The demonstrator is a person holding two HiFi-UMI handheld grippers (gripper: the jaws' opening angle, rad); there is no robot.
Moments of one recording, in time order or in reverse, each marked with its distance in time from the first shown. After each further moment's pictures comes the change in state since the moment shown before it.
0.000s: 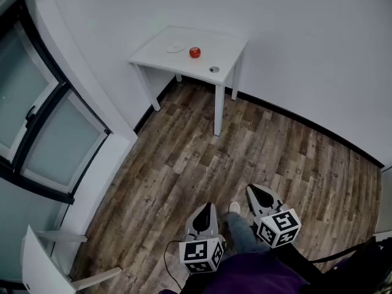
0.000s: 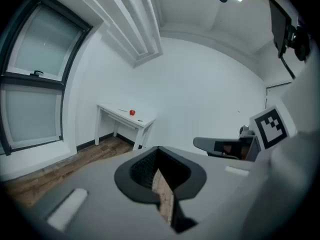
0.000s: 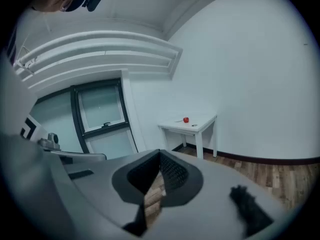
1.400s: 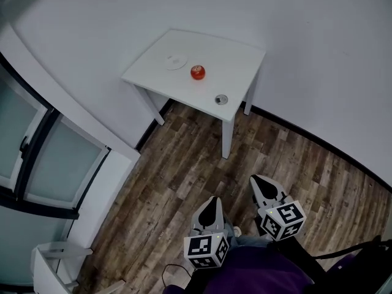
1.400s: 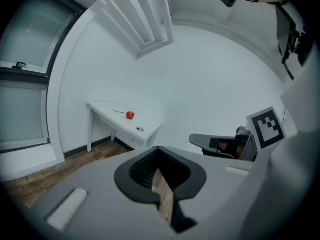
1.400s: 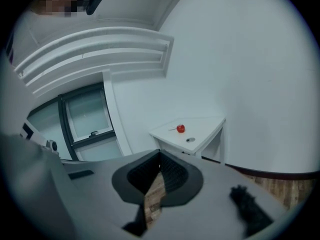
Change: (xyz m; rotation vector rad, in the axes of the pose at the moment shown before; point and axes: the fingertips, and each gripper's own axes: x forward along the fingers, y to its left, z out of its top) left arm 0.301 0.034 0.109 -0.064 0.016 0.052; right arm 0.246 -0.196 0.116 0.038 0.000 0.073
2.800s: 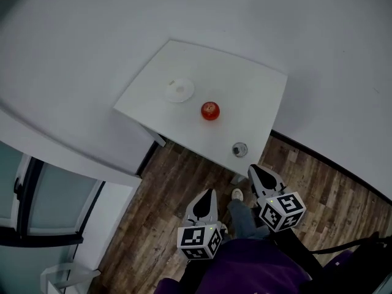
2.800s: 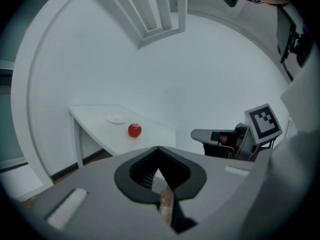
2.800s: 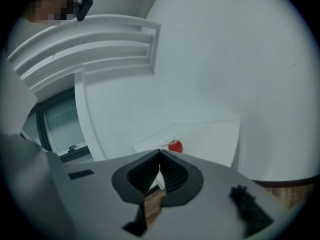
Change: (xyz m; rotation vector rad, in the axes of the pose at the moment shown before) left arm 0.238 0.135 0.141 0.035 0.016 -0.041; right arm 0.271 -0.097 0.110 0.081 -0.041 -0.031
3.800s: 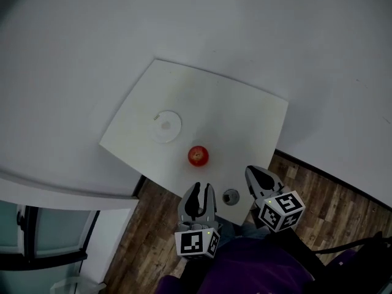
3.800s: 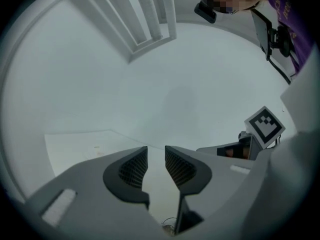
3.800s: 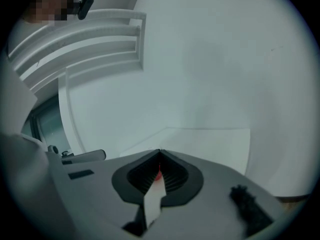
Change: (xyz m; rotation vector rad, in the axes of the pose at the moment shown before) left arm 0.170 0.009 0.121 0.117 -0.219 0.050; right arm 0.126 -0.118 0.078 0.022 0.040 0.025
